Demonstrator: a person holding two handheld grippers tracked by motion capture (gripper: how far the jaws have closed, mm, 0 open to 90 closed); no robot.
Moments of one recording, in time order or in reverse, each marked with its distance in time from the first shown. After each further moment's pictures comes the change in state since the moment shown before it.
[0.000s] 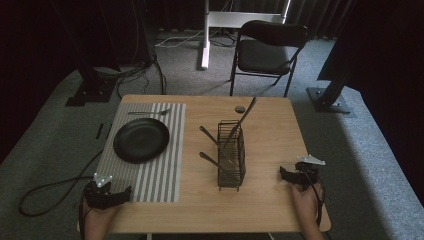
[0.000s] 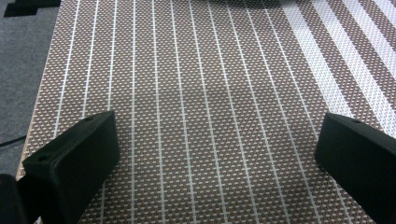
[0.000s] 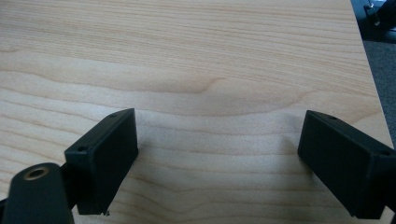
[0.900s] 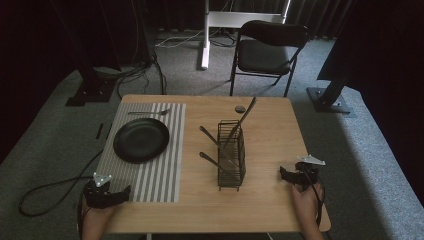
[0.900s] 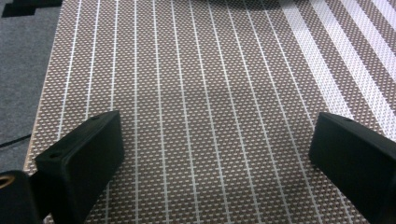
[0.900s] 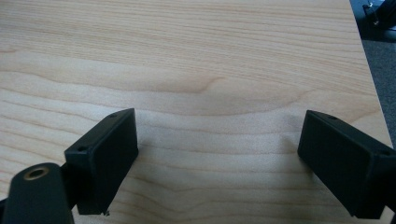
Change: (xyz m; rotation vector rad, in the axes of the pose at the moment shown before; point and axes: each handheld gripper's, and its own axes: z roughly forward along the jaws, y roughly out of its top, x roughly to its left) left arm 0.002 0.002 -0.001 0.002 -0.013 0.003; right arm 0.000 0.000 0.000 0.000 -0.002 0.002
